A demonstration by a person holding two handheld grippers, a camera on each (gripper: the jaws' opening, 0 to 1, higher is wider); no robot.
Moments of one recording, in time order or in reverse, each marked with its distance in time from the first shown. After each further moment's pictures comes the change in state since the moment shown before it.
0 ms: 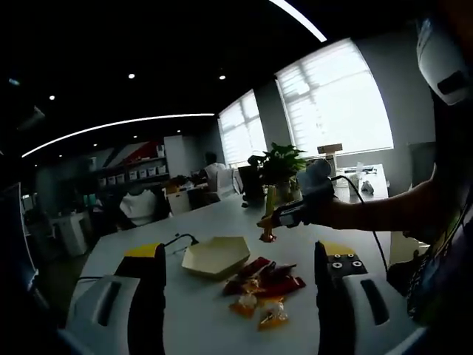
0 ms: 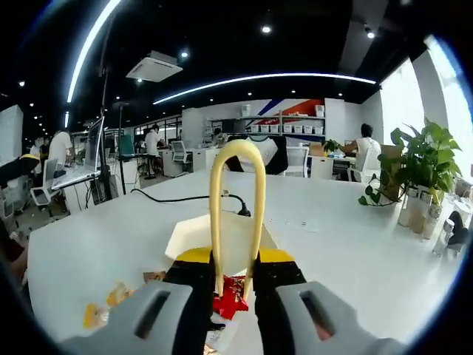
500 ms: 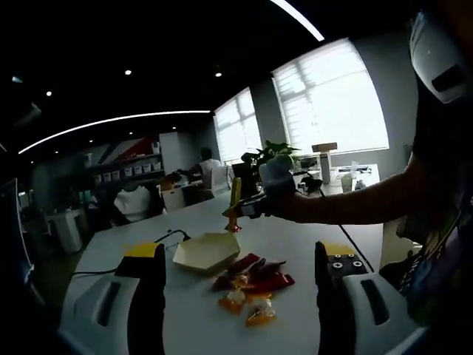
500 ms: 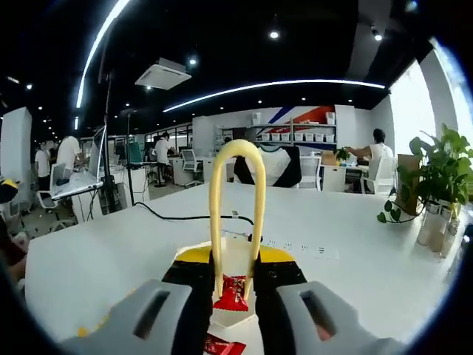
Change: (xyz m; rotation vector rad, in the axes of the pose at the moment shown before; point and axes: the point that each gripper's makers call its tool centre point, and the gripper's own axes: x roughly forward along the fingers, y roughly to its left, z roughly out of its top) left arm -0.003 -0.015 -0.005 -0.014 0.012 -0.031; right arm 0.060 0.011 0.026 -0.010 -0.054 0.107
